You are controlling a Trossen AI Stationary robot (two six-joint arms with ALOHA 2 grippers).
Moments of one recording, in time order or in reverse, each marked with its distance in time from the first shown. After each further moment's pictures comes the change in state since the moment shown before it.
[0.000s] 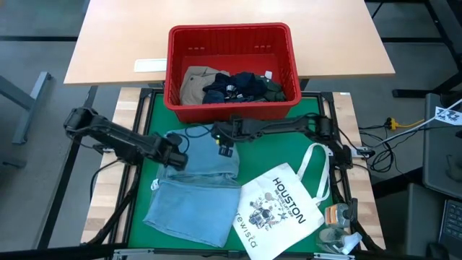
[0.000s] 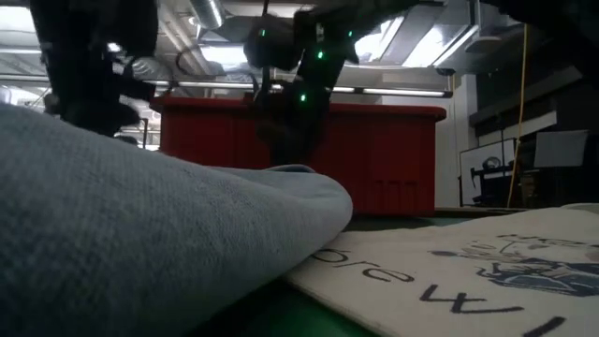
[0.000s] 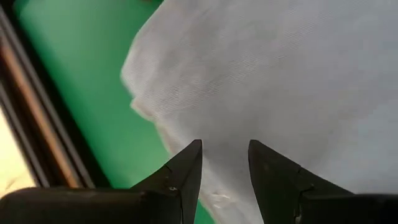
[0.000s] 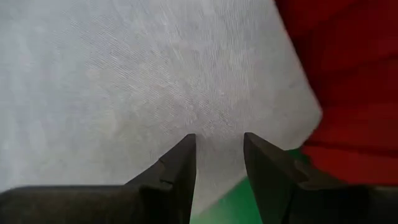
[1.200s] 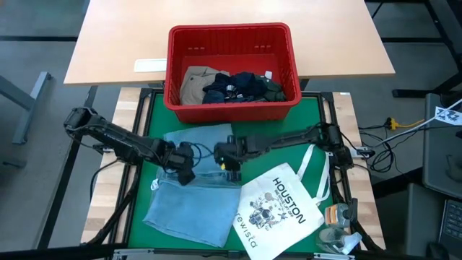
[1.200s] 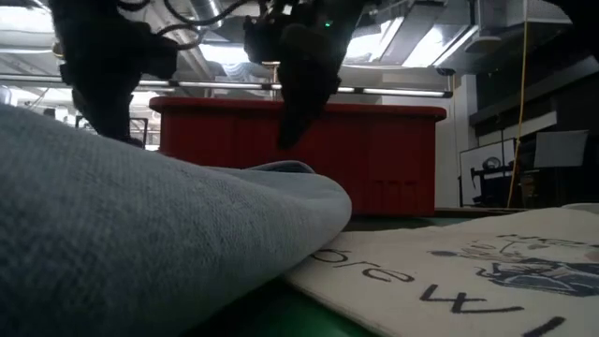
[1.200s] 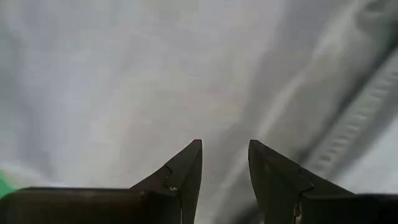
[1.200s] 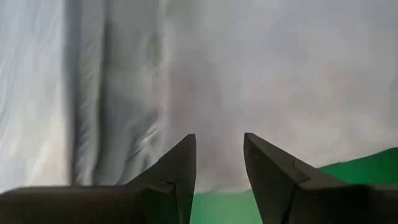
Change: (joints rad) left arm -0.096 -0.002 0.116 0.262 0.240 0.185; right arm 0.200 -0.080 0.050 -0.211 -0.224 0.010
